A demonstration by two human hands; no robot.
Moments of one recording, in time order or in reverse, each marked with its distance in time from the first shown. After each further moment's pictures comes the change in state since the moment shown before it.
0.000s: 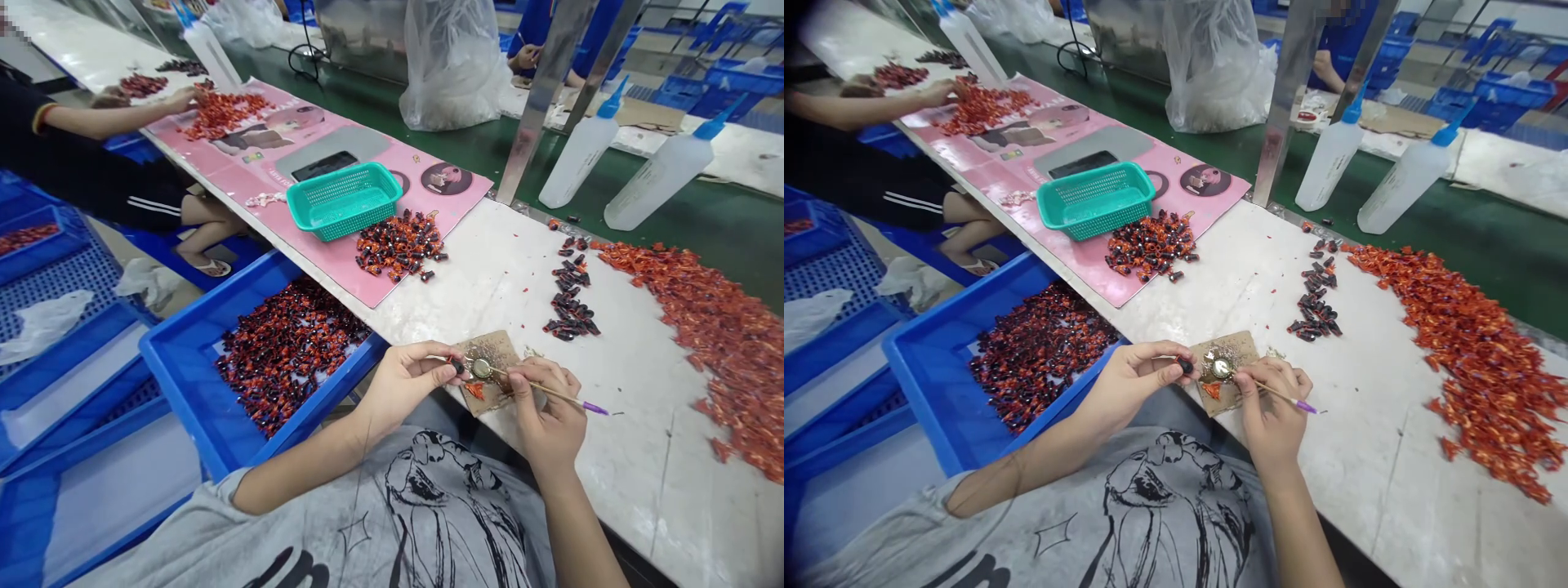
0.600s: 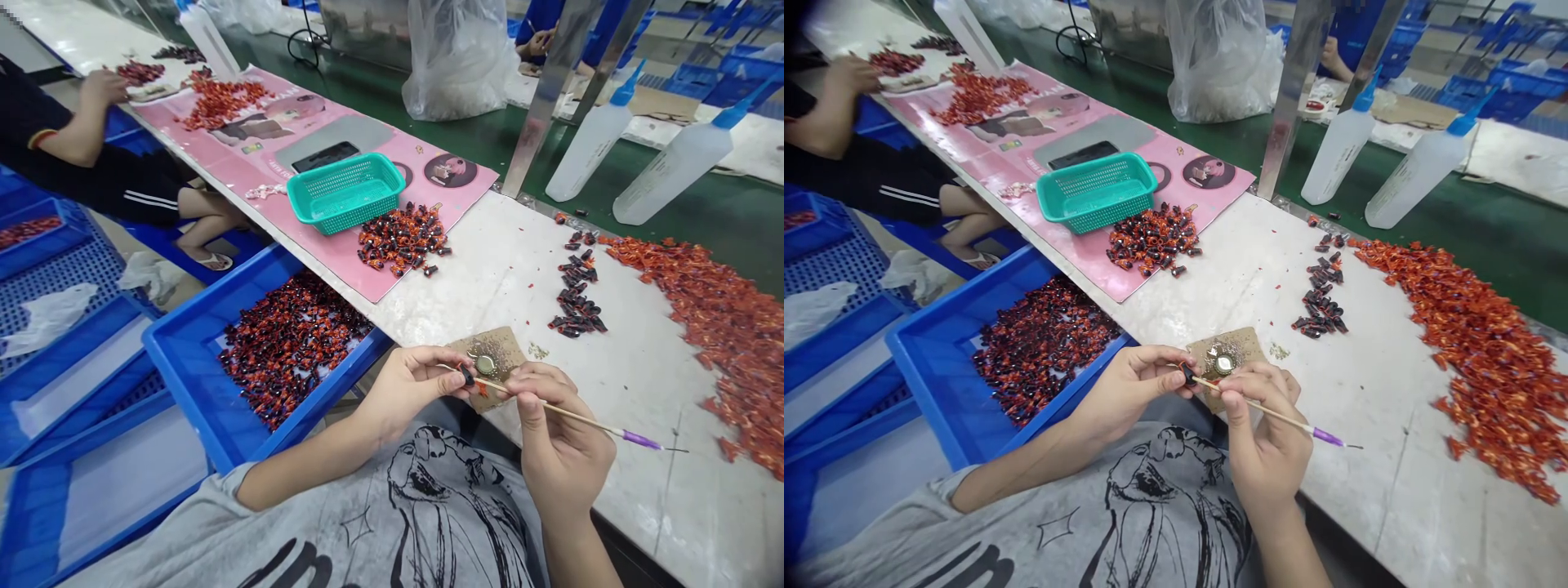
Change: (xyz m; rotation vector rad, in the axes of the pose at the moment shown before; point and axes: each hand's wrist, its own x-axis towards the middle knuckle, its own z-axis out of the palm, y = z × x) left_hand -0.008 0.007 0.005 -0.126 -0.014 -0.148; right_hand 0.008 -0.052 -0.005 0.298 0.013 0.149
